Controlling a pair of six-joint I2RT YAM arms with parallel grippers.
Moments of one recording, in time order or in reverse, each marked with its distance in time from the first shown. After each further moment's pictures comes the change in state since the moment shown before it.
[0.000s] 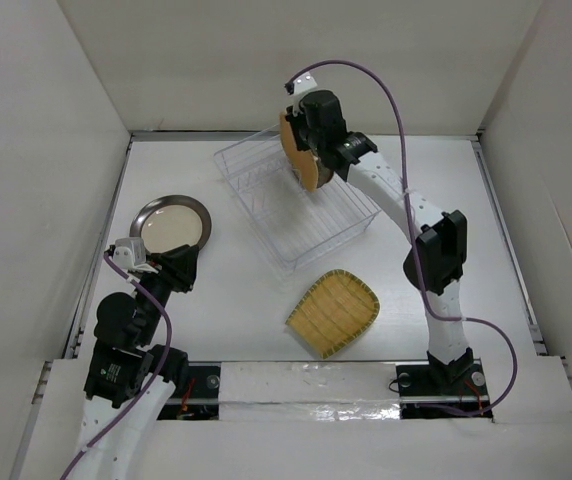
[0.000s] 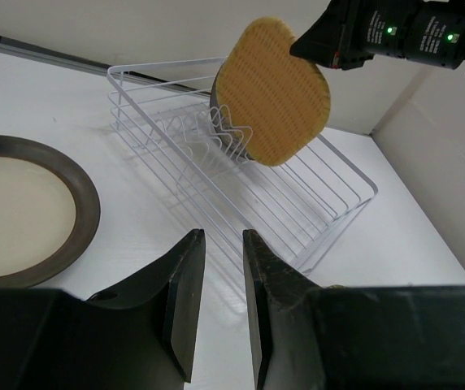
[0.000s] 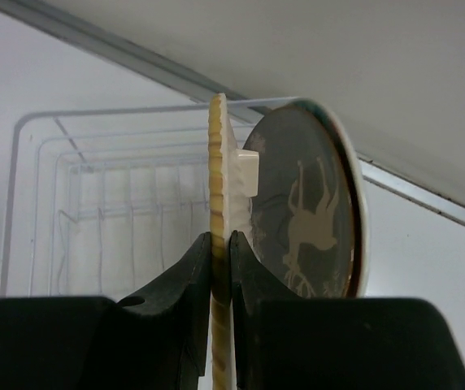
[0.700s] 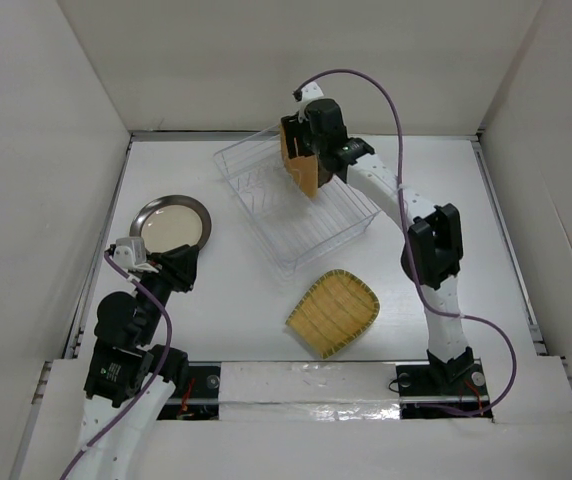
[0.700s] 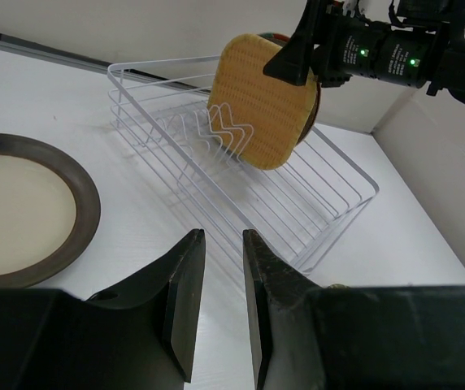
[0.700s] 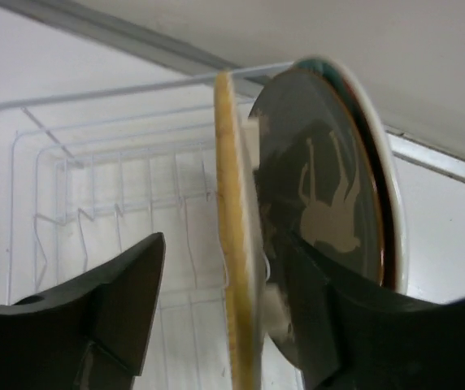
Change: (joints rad) left arm 0.000 0.003 0.000 0.000 0.000 0.000; right arm -0.040 0.059 -0.063 0.066 -0.050 0.088
